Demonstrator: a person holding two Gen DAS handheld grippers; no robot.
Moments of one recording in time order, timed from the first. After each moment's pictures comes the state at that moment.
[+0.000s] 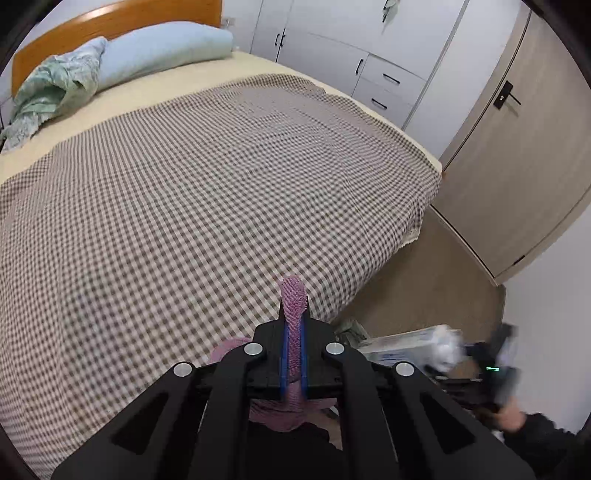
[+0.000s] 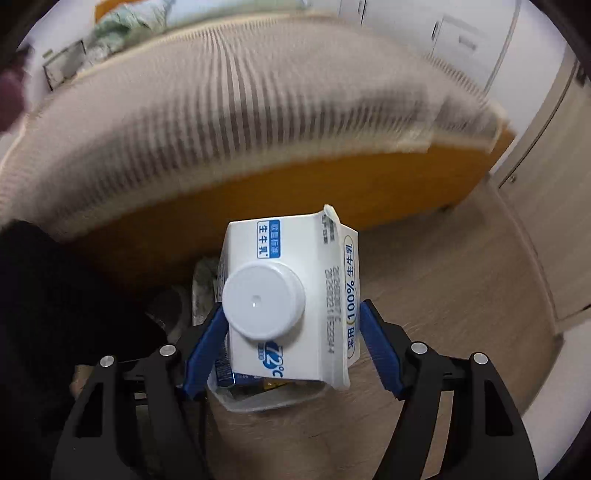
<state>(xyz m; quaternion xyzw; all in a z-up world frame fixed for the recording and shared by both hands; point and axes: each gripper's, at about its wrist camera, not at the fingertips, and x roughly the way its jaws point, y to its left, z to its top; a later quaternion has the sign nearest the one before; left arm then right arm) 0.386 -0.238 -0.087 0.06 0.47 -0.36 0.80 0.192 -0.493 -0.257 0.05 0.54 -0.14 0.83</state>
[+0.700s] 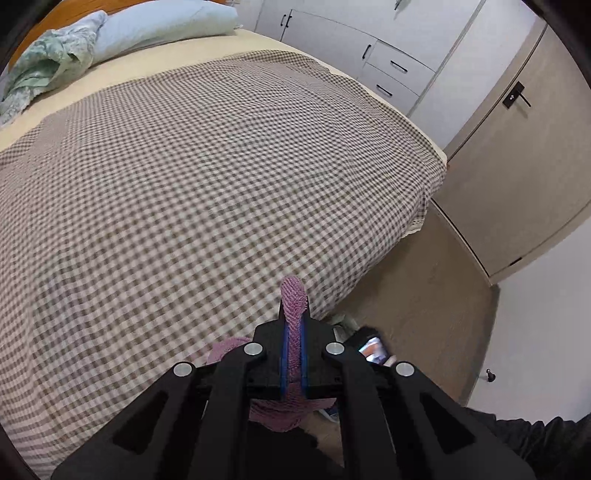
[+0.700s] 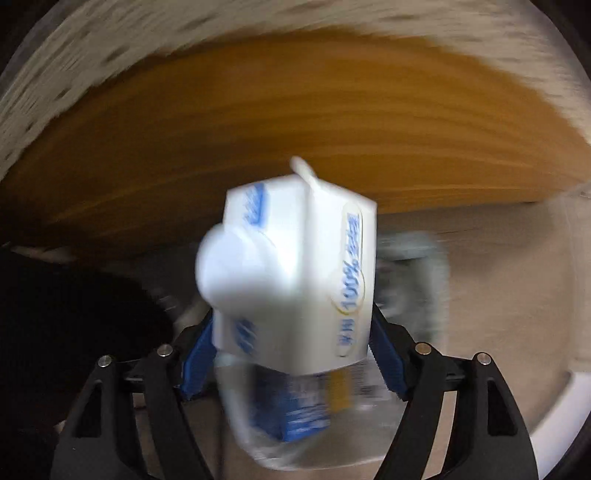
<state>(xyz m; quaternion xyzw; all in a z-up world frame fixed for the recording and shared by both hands) 0.401 -0.266 -0.123 0.05 0.51 -0.36 0.78 0.301 -0.419 -0.406 0.01 0.65 -0.01 0.76</state>
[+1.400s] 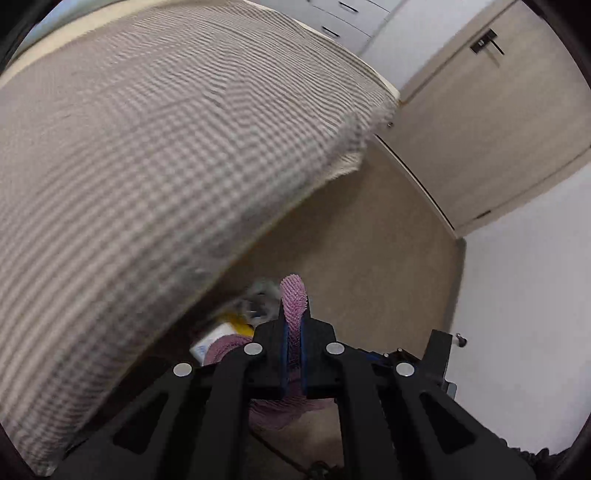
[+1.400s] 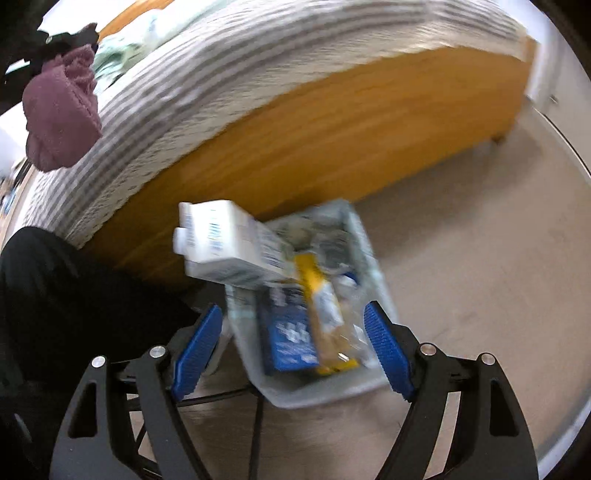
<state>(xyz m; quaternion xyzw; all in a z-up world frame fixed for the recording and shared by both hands) 0.346 -0.419 -0.202 0.07 0.57 -0.44 0.69 0.140 -0.532 -0.301 0.20 0.53 -0.07 0.82</state>
